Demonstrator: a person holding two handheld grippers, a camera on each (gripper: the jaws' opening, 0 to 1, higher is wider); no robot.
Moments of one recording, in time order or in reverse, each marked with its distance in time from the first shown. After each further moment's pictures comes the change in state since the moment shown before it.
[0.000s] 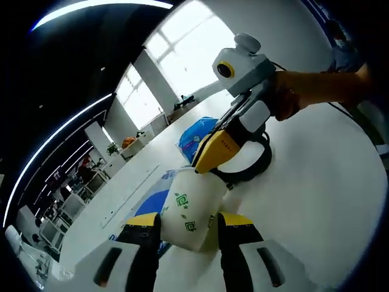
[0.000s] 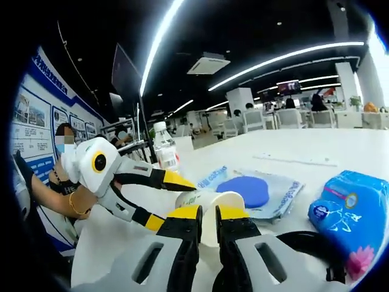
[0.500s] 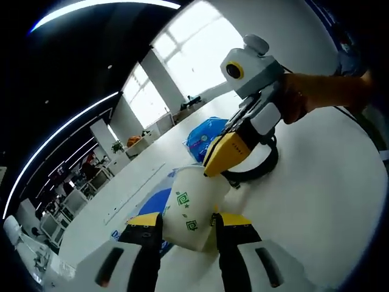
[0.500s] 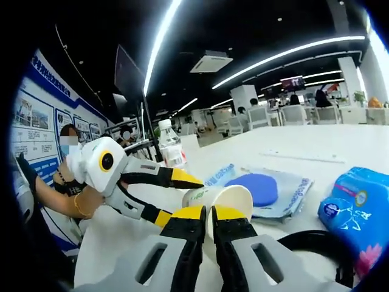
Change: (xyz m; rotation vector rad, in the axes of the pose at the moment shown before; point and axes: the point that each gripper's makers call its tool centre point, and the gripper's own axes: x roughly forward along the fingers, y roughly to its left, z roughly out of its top) left arm -0.003 0.009 -0.004 -0.039 -0.004 0.034; right arm 0.007 0.013 0.003 -0.022 0.016 0.040
